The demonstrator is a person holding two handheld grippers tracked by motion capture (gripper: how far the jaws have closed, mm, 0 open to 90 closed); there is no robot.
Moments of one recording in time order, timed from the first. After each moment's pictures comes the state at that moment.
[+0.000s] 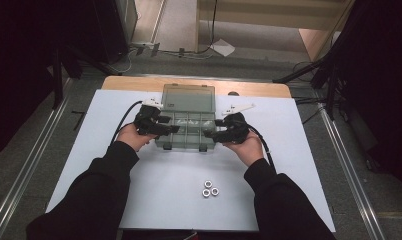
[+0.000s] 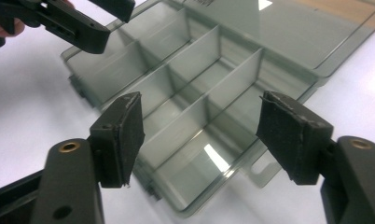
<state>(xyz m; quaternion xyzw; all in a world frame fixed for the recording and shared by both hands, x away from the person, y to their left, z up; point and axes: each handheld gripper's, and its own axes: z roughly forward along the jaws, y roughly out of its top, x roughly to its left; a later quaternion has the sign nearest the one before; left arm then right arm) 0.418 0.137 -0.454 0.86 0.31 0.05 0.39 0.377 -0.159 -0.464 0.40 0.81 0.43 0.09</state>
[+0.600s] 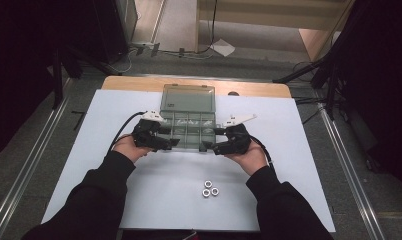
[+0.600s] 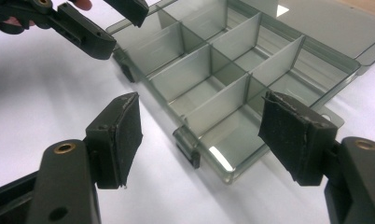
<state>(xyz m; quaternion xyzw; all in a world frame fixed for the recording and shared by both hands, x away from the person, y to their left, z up) 0.381 0.138 -0.457 0.87 0.27 0.04 0.40 0.343 -0.159 -0.464 0.35 0.82 0.44 0.08</state>
